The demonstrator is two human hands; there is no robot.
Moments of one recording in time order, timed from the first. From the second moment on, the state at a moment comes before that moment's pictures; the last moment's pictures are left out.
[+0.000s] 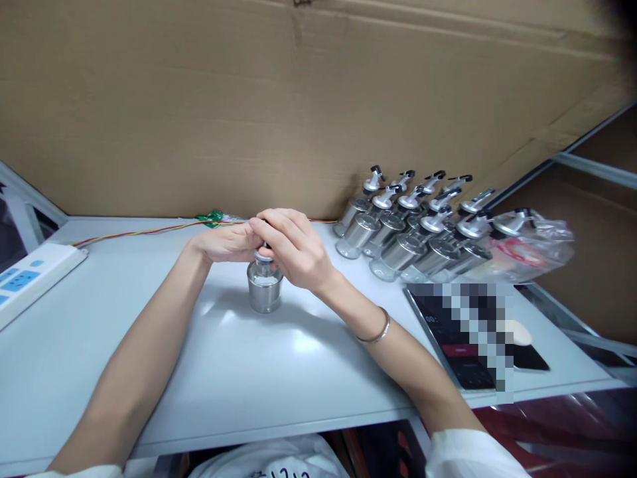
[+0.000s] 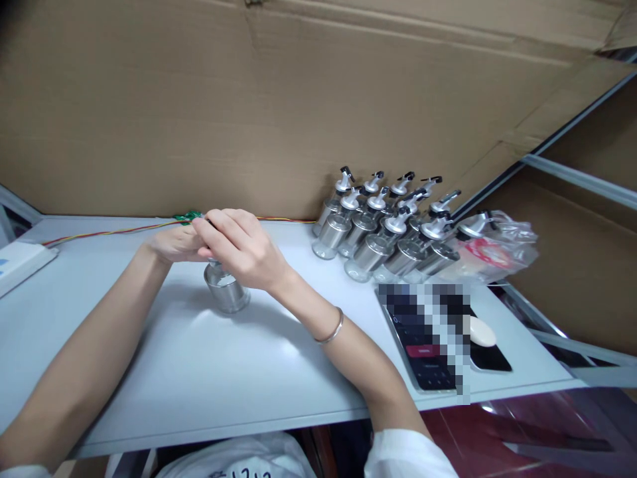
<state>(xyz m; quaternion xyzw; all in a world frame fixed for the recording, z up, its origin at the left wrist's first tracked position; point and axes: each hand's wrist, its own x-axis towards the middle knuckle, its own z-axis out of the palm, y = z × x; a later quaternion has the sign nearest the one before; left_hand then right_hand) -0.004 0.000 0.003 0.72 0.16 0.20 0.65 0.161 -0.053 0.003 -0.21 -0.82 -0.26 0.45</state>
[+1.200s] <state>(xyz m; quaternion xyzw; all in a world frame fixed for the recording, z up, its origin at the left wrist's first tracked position) 0.012 -0.017 0.032 0.82 0.19 -0.01 0.54 0.166 -0.028 0.031 -0.24 -0.88 -0.24 0.33</state>
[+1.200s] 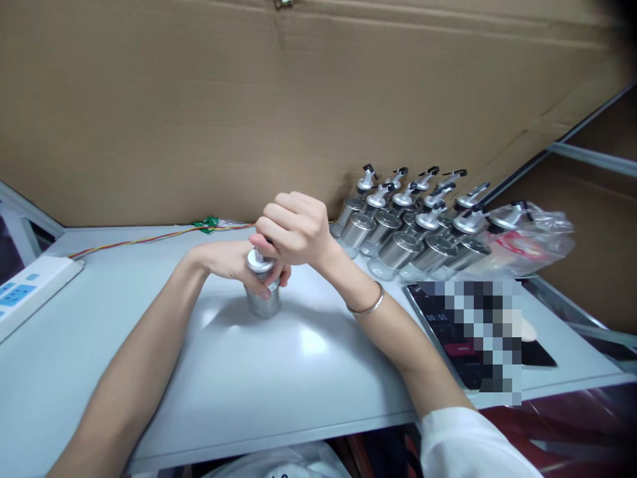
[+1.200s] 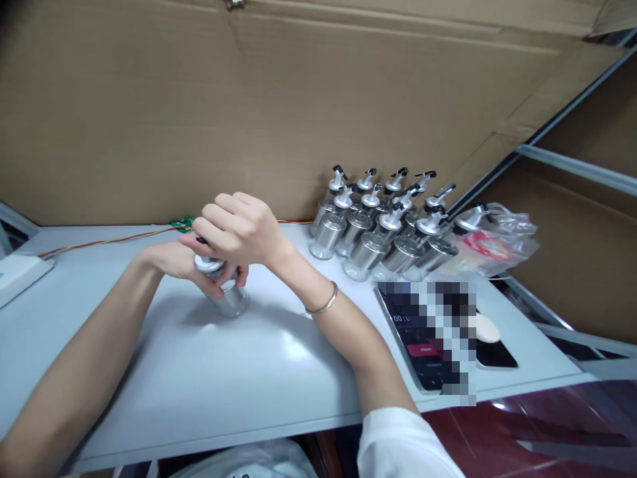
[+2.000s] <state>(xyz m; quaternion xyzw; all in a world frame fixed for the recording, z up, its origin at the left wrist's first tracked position) -0.015 -0.022 0.062 0.83 0.28 -0.03 0.47 0.229 0.039 -0.058 -0.54 -0.81 0.16 0.15</state>
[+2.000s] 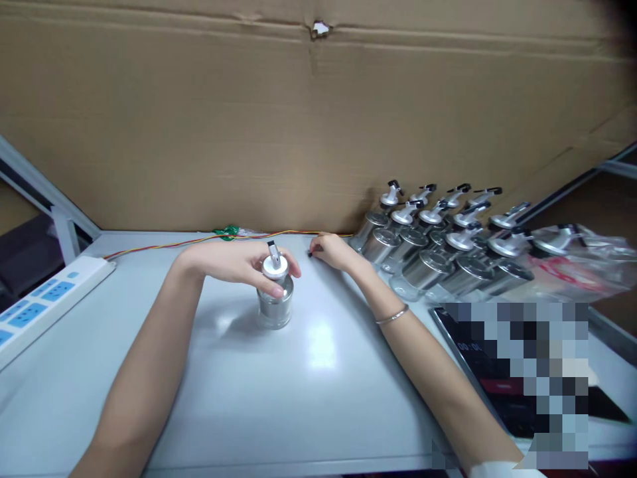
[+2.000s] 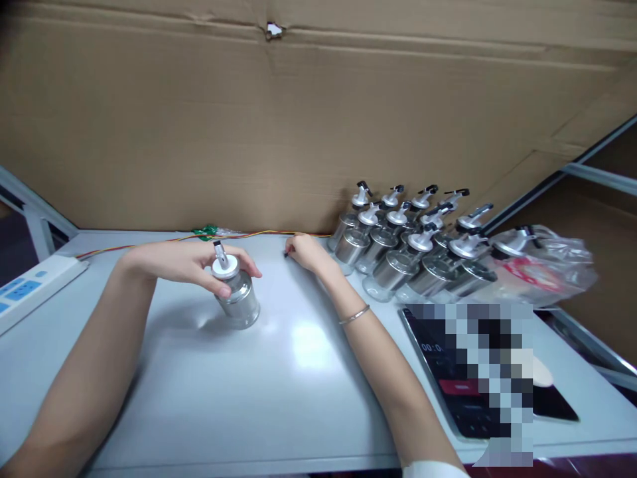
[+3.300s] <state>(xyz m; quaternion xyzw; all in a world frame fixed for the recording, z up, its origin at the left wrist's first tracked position) 0.025 -0.016 0.009 0.71 0.15 0.25 0.64 0.154 -0.048 0.000 -0.19 -0.76 0.02 0.62</state>
